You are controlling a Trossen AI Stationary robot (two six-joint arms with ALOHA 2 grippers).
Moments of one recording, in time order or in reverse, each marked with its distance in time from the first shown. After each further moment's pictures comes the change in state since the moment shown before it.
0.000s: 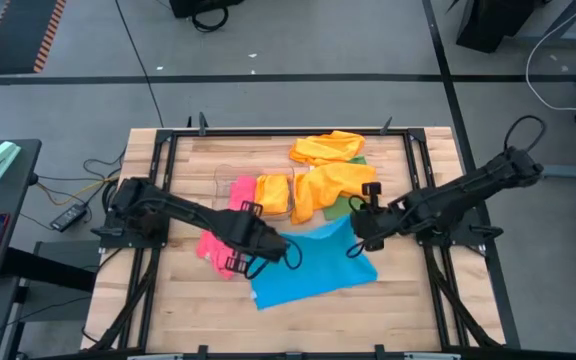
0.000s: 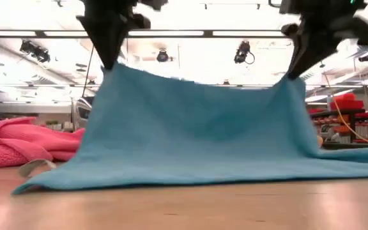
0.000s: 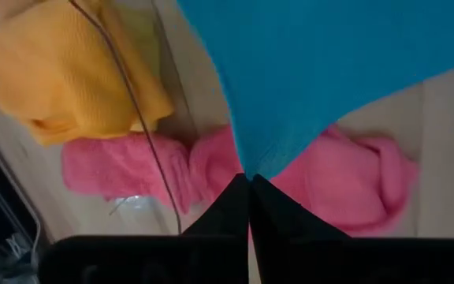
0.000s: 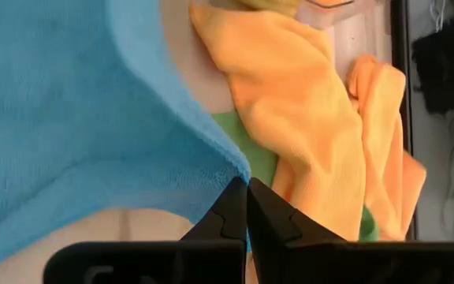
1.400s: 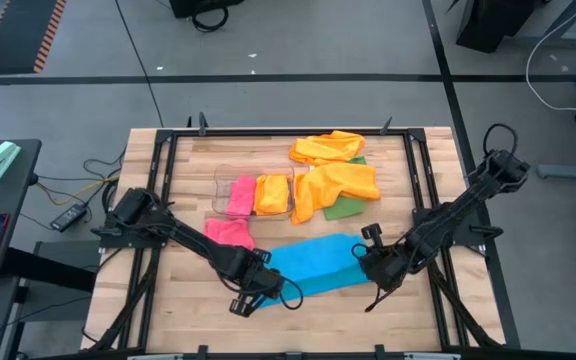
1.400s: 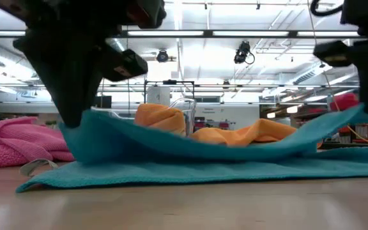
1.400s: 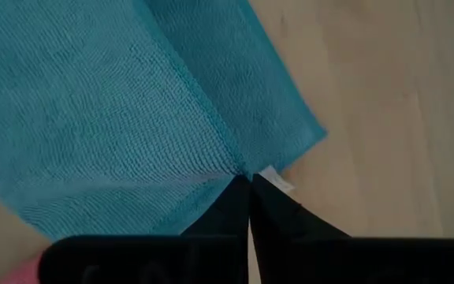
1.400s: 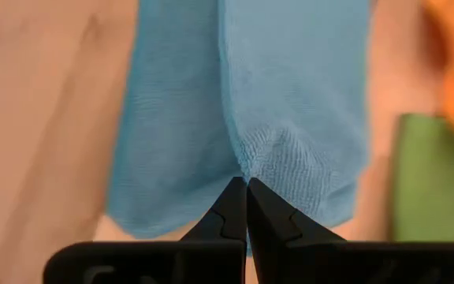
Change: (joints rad) left arm -0.152 0.057 -0.272 0.607 0.316 -0.074; right arm 0.320 0.151 -0.111 0.131 -0.213 0.183
